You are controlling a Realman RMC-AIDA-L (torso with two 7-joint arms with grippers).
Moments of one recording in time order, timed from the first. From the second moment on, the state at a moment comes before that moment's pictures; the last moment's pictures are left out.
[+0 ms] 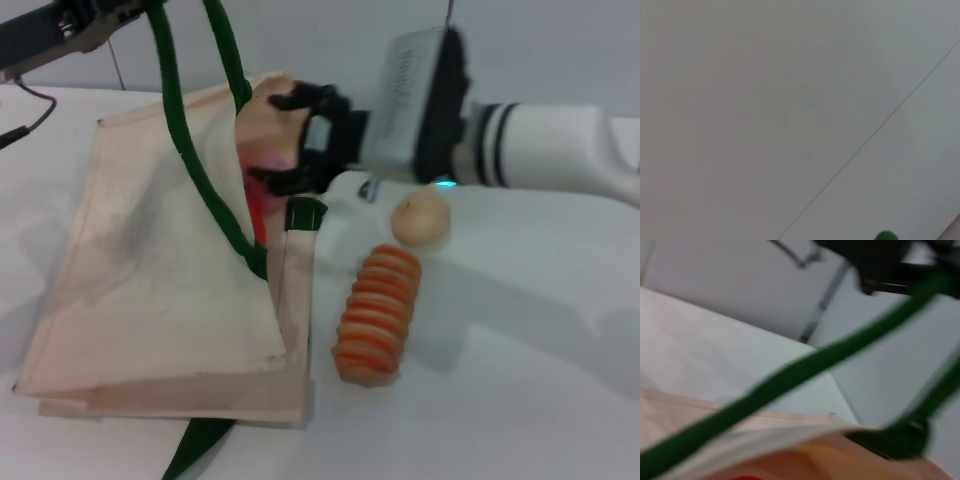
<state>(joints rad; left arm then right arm) -0.66 -1.87 0.44 0.45 -1.45 -1.51 1.20 1.18 2.02 0.12 0.17 -2.60 -0.75 0.52</state>
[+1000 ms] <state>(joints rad) -0.64 -1.88 0.39 0.35 -1.47 -1.39 1.38 0.88 2.03 0.12 -0.34 -2.28 -1.20 0.79</state>
